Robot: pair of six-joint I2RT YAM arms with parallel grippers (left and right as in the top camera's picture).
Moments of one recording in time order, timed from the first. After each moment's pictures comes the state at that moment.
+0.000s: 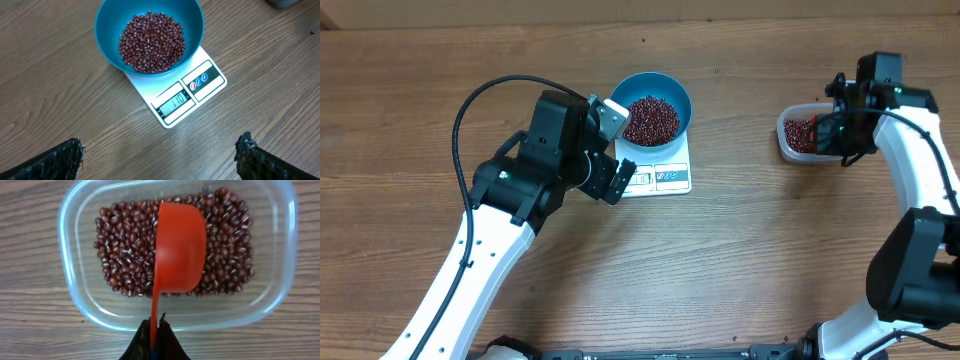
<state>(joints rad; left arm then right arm) -0.40 1.35 1.28 -0.84 0.09 0.16 -0.17 1.82 1.42 -0.91 -0.06 -0.12</state>
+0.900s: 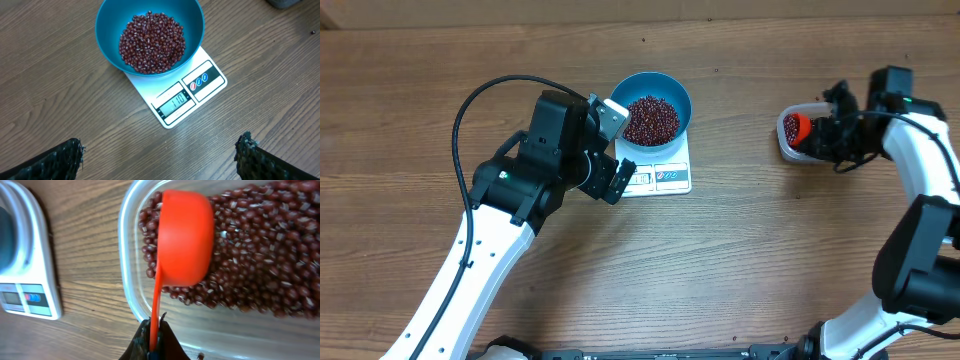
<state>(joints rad) -0.40 1.35 1.28 -0.84 0.09 0.16 -0.26 1.86 1.38 -0.89 -0.46 -0.14</state>
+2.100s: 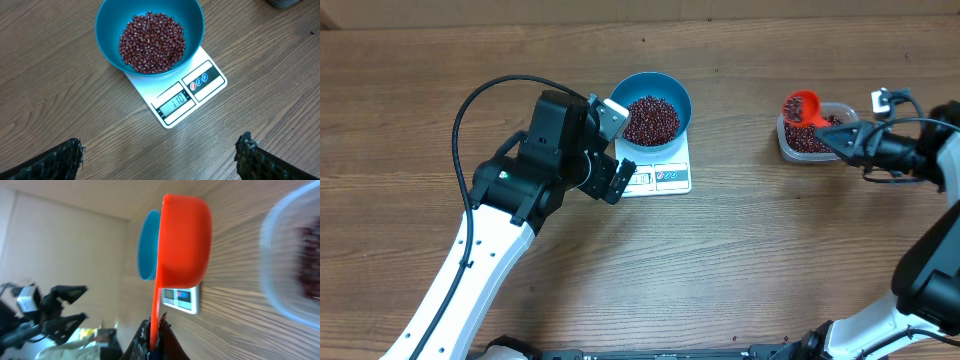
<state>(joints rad) -0.40 1.35 1.28 -0.84 0.09 0.16 -0.48 1.86 1.38 -1.16 -1.26 -0.40</state>
